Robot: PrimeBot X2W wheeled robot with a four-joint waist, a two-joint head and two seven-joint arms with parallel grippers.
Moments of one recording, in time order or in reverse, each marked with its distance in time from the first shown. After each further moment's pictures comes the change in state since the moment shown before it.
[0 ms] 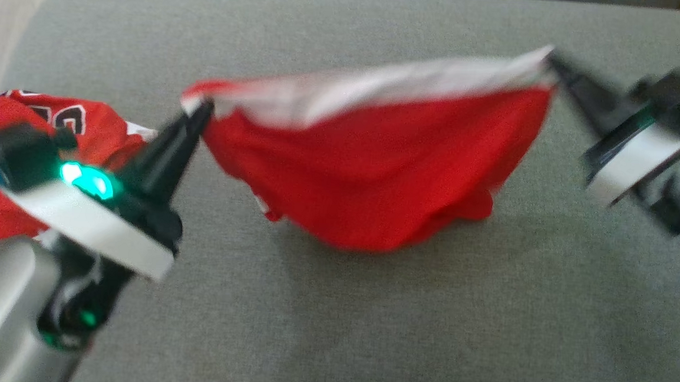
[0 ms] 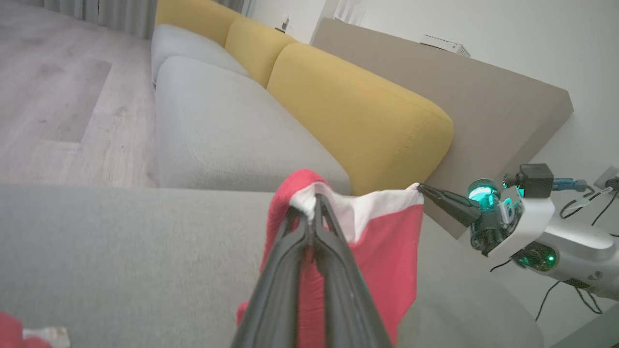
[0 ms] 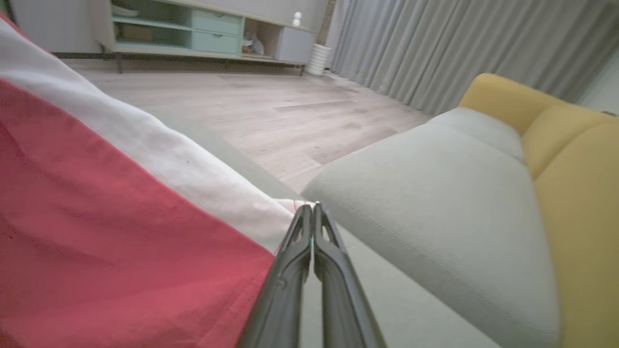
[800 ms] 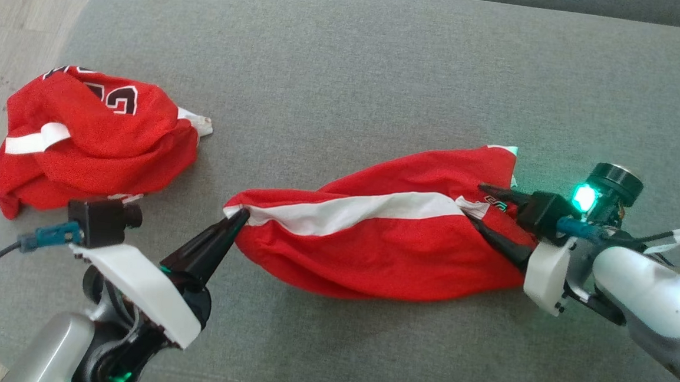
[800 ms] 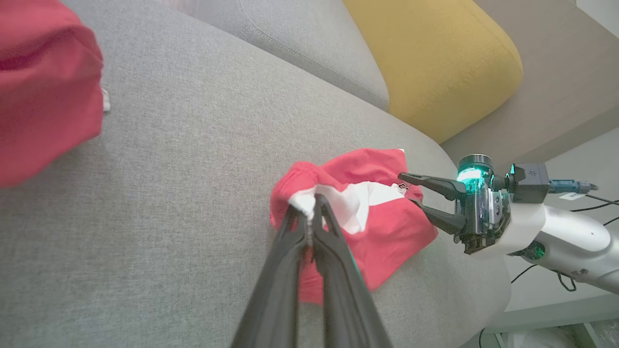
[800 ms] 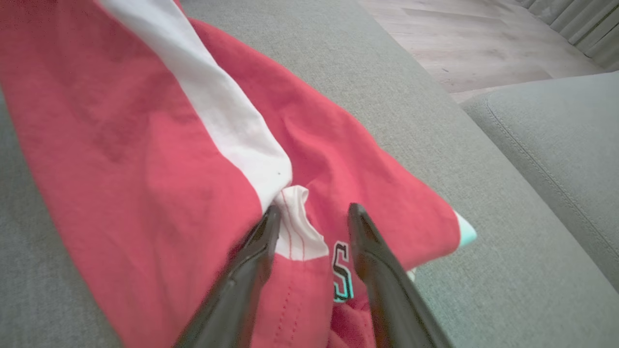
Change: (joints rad) left arm 0.159 -0.081 0.008 0.072 -0.046 0.000 0.220; right arm 0.081 0.028 0.239 0.007 -0.124 0.000 0.116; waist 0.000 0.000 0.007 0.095
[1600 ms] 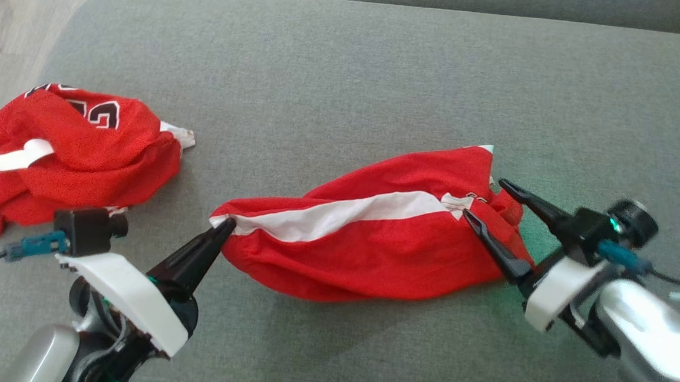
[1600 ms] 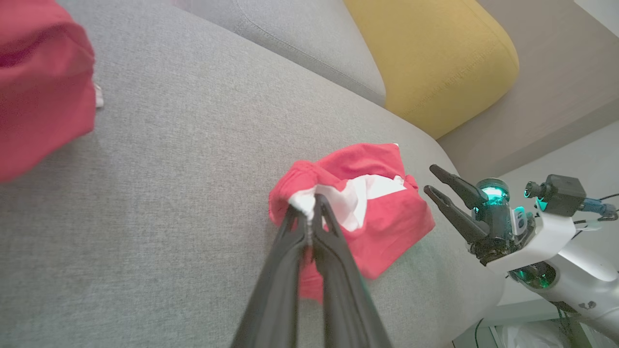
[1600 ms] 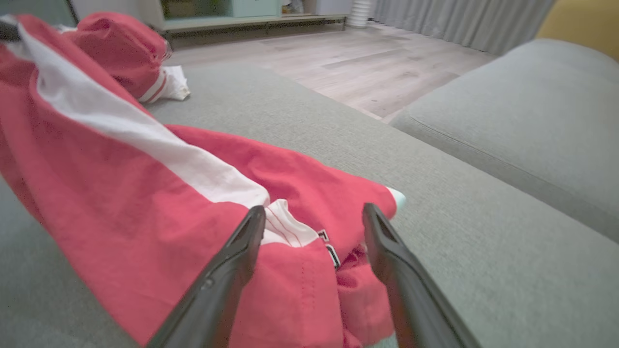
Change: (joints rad) left arm 0.050 -0.004 0.060 -0.020 0.000 0.008 0.049; right arm 0.341 0.091 -0.473 -0.106 -0.047 -0.001 -0.068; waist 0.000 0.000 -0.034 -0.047
